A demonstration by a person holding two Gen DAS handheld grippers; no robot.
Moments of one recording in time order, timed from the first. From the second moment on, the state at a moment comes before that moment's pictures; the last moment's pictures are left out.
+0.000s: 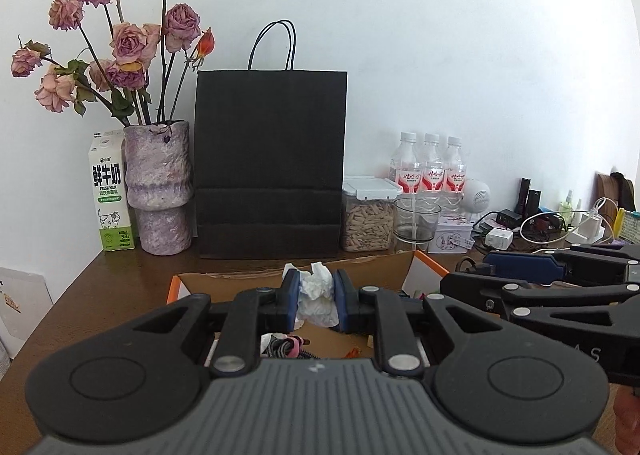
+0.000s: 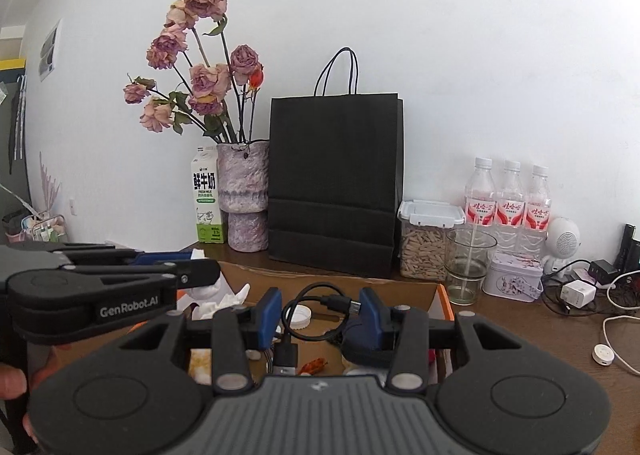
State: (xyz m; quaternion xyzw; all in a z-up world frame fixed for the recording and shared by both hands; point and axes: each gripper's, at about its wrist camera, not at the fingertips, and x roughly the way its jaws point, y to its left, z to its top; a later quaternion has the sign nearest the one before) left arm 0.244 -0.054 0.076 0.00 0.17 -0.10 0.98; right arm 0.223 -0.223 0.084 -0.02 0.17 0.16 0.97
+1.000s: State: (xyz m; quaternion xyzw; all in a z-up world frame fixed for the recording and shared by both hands) left arm 0.292 -0.043 0.062 0.01 0.15 -0.01 0.99; right arm 0.301 -0.220 0.053 -0.04 0.20 0.15 0.97
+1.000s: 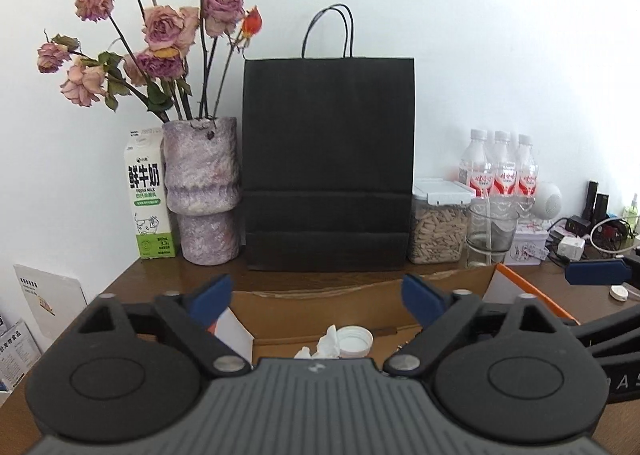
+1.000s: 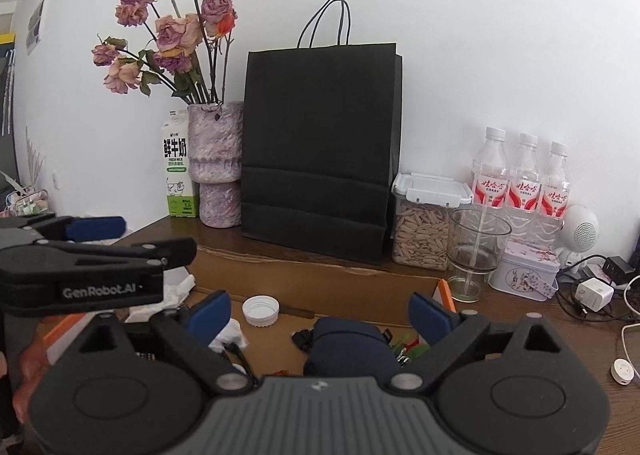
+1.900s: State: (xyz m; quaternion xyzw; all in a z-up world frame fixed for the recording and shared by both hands) left arm 0.239 -0.036 0.074 0.00 0.14 0.00 0.99; right arm 0.256 -0.226 0.063 -0.01 0.22 0.10 0.97
